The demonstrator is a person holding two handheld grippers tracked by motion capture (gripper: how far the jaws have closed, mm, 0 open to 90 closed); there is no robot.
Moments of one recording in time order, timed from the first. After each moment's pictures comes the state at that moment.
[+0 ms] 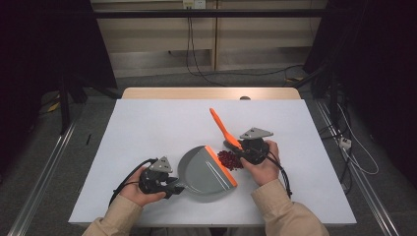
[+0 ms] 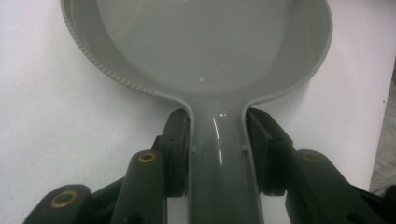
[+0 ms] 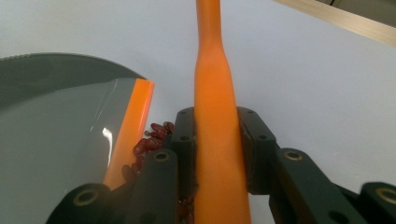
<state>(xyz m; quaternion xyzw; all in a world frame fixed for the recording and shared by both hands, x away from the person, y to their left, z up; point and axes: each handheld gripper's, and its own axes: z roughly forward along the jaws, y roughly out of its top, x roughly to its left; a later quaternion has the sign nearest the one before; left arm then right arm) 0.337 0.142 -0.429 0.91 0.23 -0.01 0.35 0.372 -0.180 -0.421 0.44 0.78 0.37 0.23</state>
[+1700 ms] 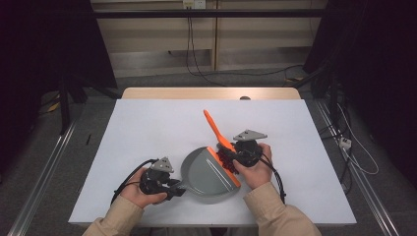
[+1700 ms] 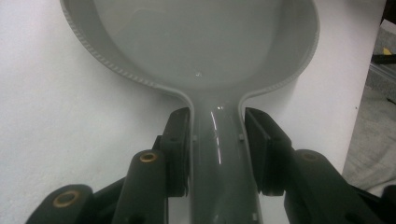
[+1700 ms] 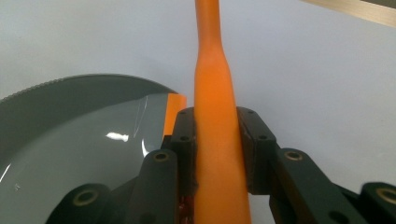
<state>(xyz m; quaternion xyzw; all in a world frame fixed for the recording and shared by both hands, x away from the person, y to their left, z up) 0.333 0.137 -0.423 0.91 0.24 -0.03 0.34 0.365 -0.159 -0.420 0.46 0.77 0.38 0.21</state>
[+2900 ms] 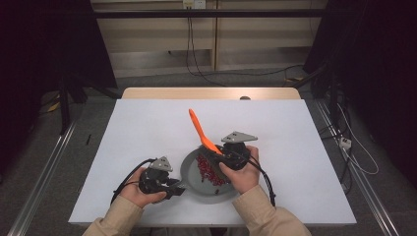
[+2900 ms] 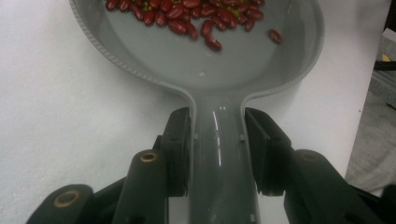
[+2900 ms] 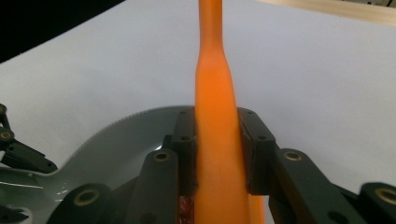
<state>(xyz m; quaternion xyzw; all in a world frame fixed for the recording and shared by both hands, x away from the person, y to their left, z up) 0.335 0.141 -0.425 0.91 0.25 -0.03 0.34 0.355 -0.124 -0.408 0.45 0.76 0.45 0.16</state>
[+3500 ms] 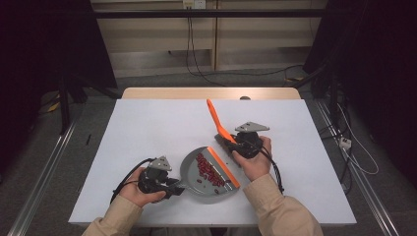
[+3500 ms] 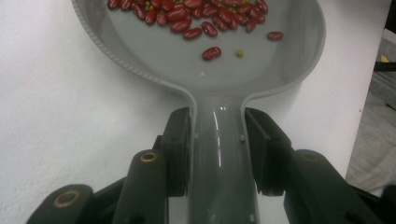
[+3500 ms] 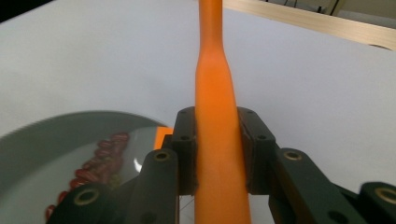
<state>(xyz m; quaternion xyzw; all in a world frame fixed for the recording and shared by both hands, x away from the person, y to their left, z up) 0.337 0.143 -0.425 0.90 0.25 -0.03 0.34 0.384 -0.163 -0.413 0.47 0.75 0.41 0.21</state>
